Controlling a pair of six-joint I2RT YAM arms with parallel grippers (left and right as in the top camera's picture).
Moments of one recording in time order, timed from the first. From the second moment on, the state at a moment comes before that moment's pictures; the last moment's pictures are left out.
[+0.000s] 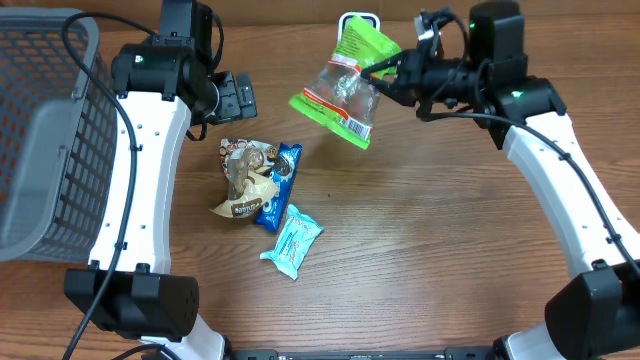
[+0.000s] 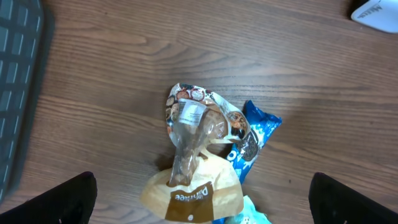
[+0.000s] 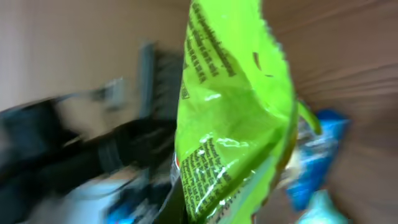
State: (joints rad) left arm -0.09 1.79 1.93 -1.34 -0.08 -0.32; right arm 0.25 1.70 1.53 -0.44 -0.82 0.84
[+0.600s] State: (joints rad) left arm -0.09 1.79 1.93 -1.34 -0.08 -0.32; right arm 0.48 1.83 1.53 0.07 0.26 -0.14
